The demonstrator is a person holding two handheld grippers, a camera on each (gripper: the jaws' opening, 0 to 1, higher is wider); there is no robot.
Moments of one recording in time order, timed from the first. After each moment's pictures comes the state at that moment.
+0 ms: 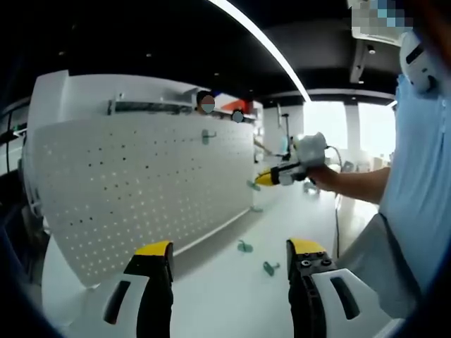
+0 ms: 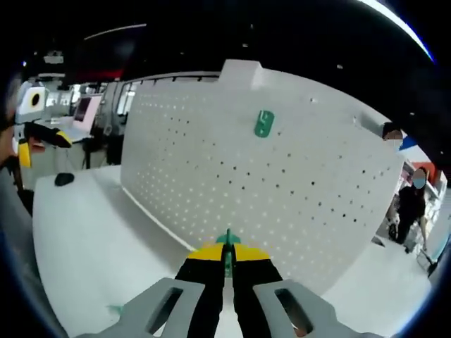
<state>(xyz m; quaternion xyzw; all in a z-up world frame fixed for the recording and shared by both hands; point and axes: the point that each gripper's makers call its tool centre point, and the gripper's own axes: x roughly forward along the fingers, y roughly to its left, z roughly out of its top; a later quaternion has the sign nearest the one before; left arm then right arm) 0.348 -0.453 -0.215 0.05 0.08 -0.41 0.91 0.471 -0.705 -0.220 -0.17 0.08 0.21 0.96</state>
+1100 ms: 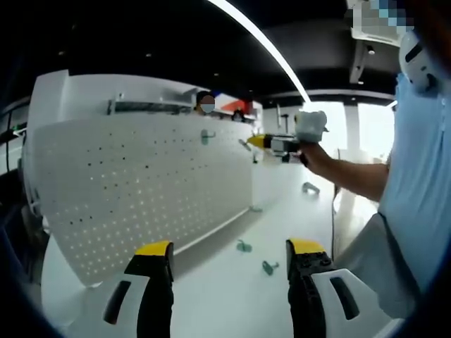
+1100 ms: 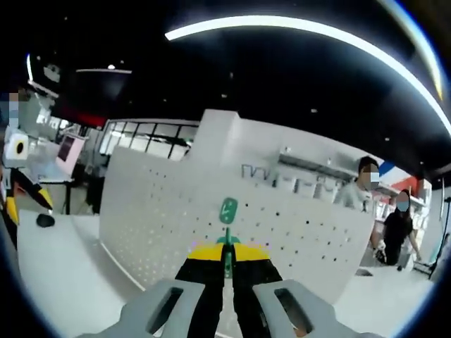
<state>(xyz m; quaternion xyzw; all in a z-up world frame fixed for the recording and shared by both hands) 0.345 -0.453 -0.216 0.05 0.08 -0.41 0.91 0.487 -0.707 -0.113 -0.14 -0.08 0.17 0.97</state>
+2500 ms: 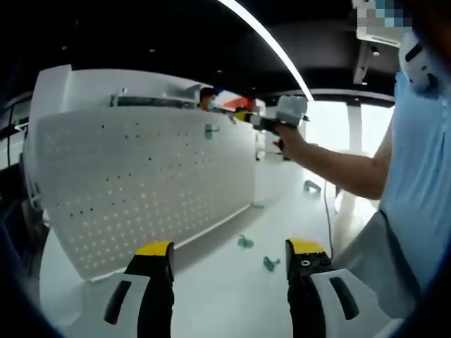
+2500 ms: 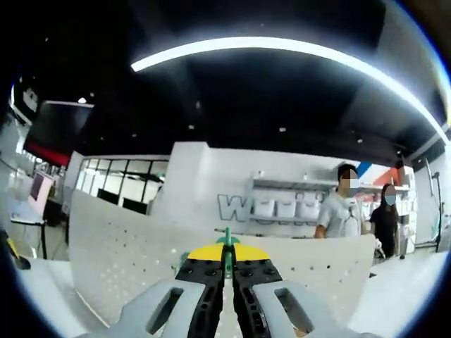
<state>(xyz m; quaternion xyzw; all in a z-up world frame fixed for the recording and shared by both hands) 0.348 -0.448 -0.226 0.04 0.10 -0.40 0.91 0.550 -0.720 -0.056 -0.05 -0.17 0.11 0.98</state>
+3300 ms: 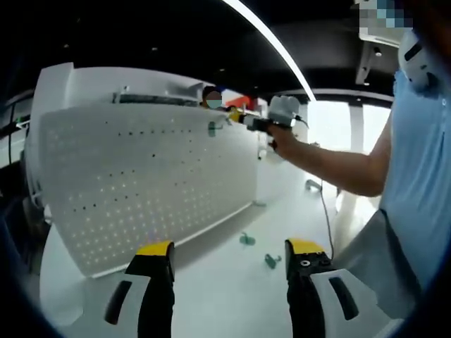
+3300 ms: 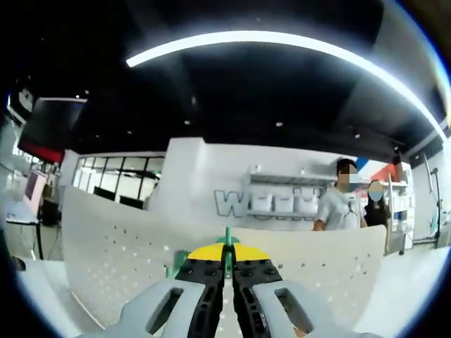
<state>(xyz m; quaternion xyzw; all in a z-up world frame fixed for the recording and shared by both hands) 0.348 -0.442 -0.229 0.04 0.10 -0.40 0.91 0.572 -0.716 -0.065 -0.05 -0.16 0.10 0.98</state>
